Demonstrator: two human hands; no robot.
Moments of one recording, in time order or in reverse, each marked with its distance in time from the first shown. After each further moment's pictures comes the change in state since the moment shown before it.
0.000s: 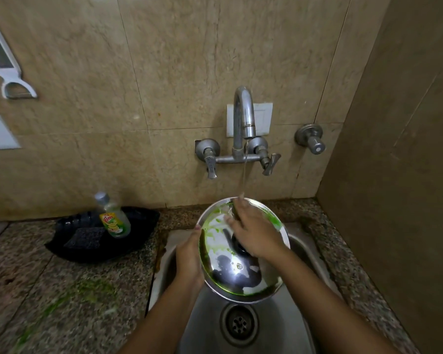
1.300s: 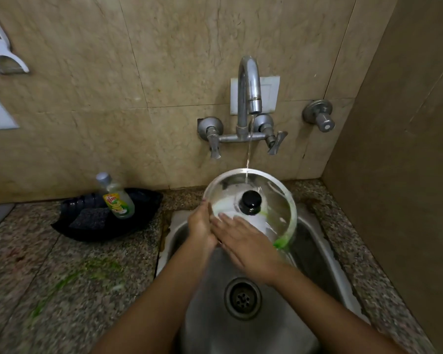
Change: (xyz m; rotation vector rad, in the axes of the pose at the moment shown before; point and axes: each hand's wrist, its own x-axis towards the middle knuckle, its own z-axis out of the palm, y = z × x) left_hand 0.040 -0.007 0.021 -0.064 0.036 -0.238; right_hand -0.049 0.002 0.052 -0.367 0.044 -0.459
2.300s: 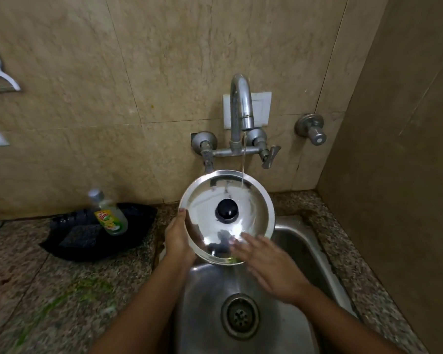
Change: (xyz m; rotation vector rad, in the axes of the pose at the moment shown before) left_hand 0.004 0.025 -0.017 0.010 0.109 0.239; right_hand -0.042 0.053 0.016 -0.044 0.051 -0.061
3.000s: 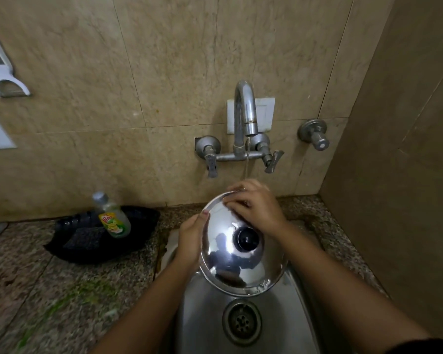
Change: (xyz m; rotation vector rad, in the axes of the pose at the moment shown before) left_hand -0.013 -0.003 0.003 0.281 -0.276 0.215; right_hand 0.116 0.035 -0.057 0.271 0.340 0.188
